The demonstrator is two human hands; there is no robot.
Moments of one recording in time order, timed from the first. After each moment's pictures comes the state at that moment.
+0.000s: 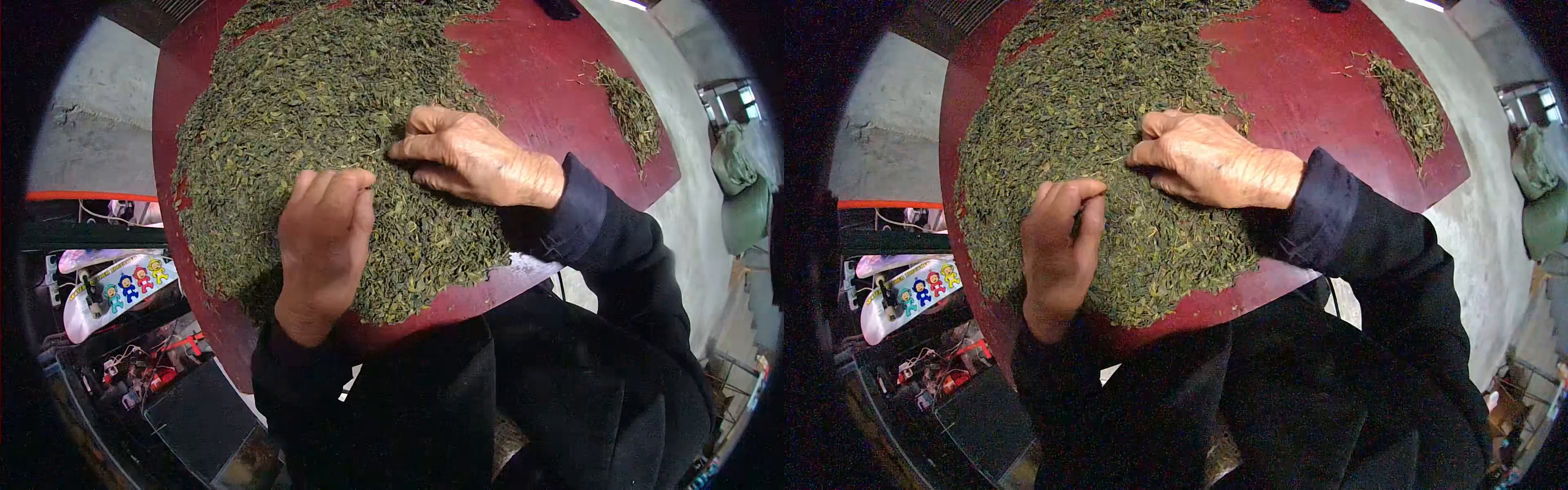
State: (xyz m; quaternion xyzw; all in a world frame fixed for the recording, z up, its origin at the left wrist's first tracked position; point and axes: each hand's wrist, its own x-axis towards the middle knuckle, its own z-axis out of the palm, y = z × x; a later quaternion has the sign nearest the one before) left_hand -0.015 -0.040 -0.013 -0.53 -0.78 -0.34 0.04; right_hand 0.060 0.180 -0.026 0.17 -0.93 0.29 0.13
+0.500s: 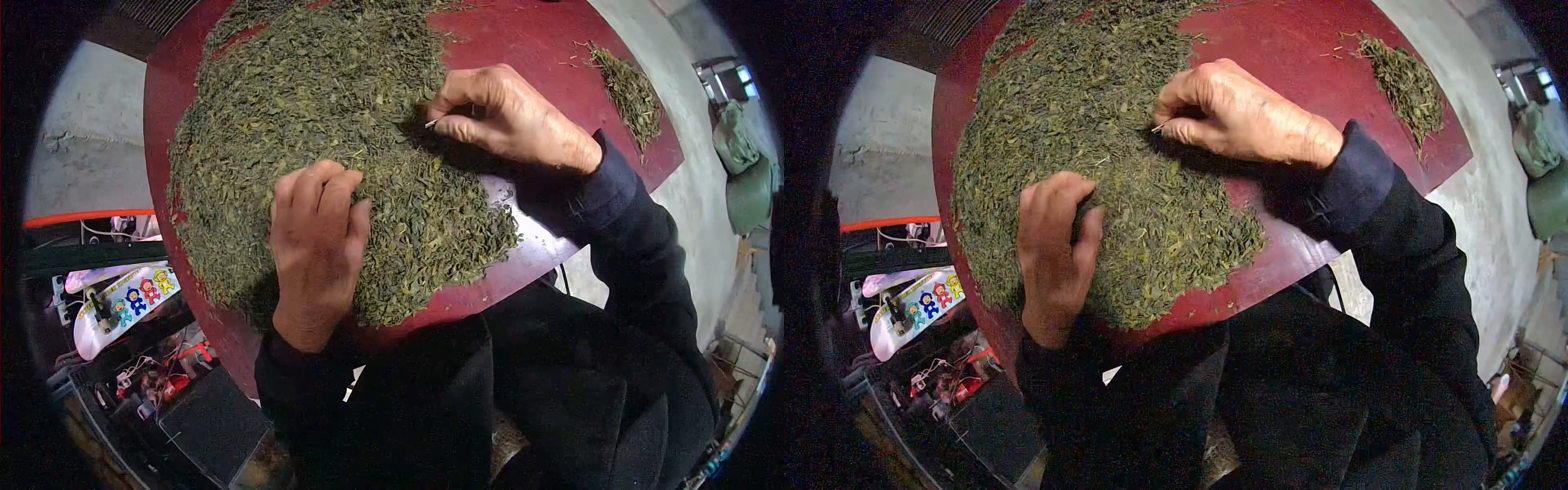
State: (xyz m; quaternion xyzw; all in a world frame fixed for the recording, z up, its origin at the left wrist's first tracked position) left_hand -0.009 -0.036 -0.017 -0.54 -0.79 -0.27 0.11; right_hand 0.070 0.222 -0.020 0.12 -0.90 0.41 0.13
